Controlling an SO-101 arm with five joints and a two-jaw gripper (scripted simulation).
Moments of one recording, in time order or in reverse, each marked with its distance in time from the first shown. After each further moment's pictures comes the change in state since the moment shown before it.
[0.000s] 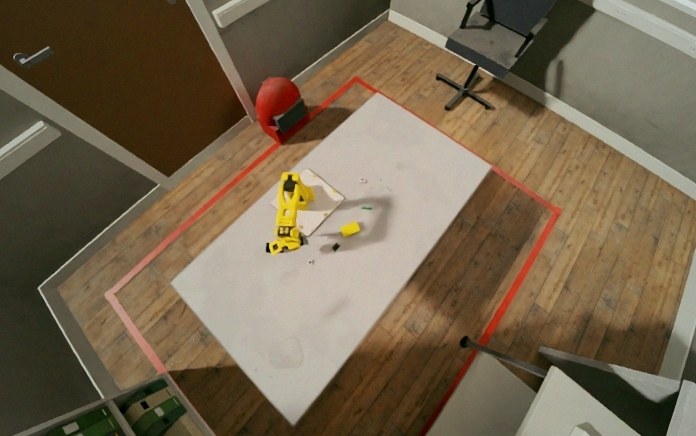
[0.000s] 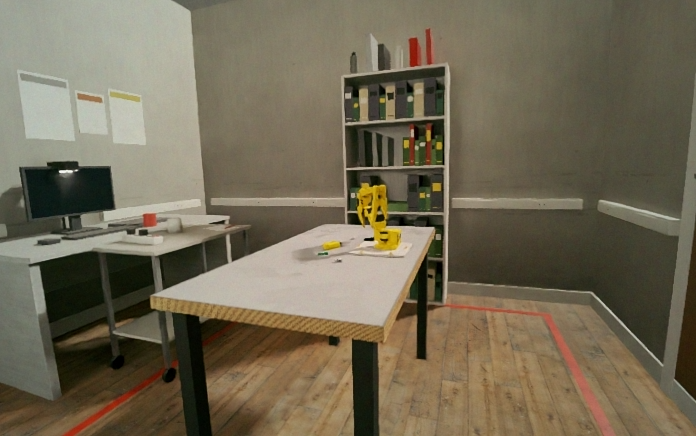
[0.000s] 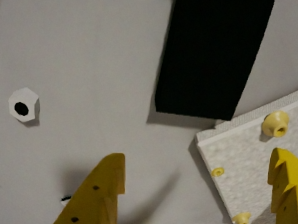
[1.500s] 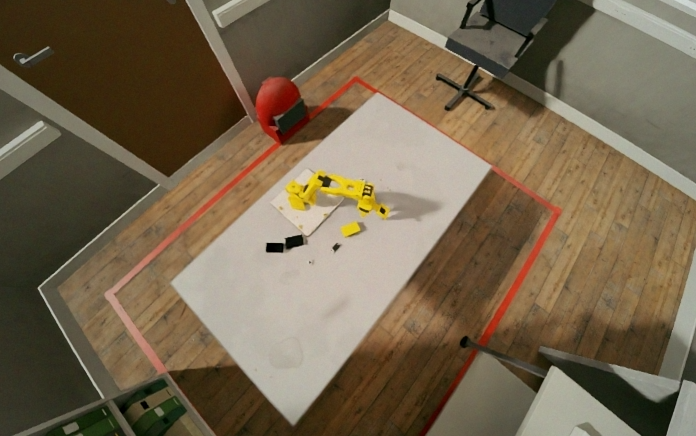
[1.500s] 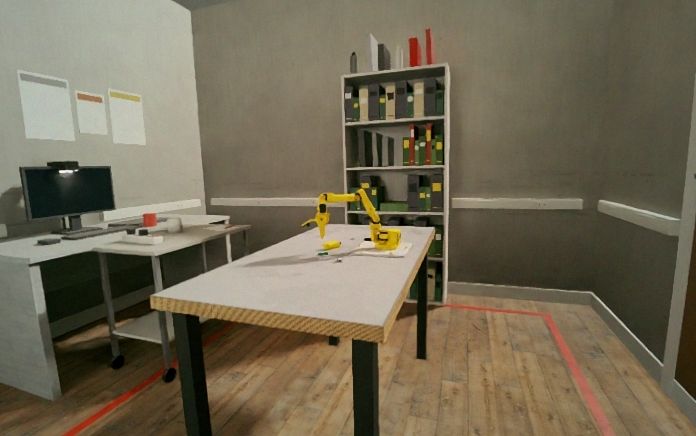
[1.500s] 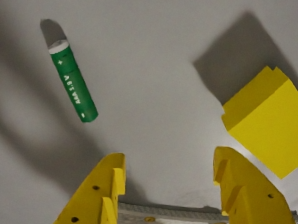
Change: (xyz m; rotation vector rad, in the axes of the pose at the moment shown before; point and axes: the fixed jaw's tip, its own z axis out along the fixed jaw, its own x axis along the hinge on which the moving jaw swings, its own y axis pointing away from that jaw) arm 0.284 -0.033 -0.003 -0.044 -0.010 -2.317
